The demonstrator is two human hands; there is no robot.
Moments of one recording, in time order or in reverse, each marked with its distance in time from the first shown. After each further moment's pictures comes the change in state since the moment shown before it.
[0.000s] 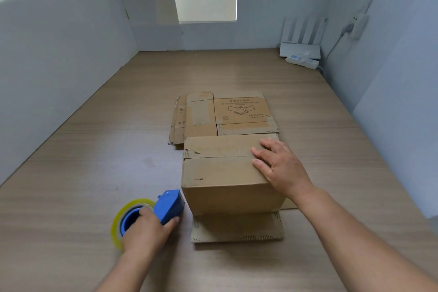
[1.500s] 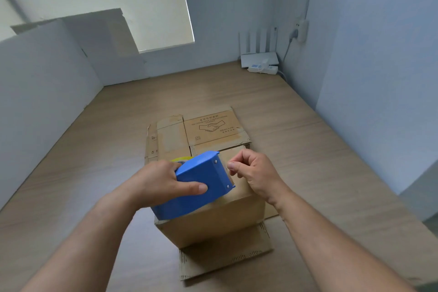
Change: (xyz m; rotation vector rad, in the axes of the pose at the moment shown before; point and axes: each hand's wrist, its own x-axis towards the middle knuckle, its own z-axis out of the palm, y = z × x) left_hand -0.033 0.136 -0.166 -0.040 -0.252 0.791; right_hand -0.001 -0.011 -0.025 0.979 0.136 0.175
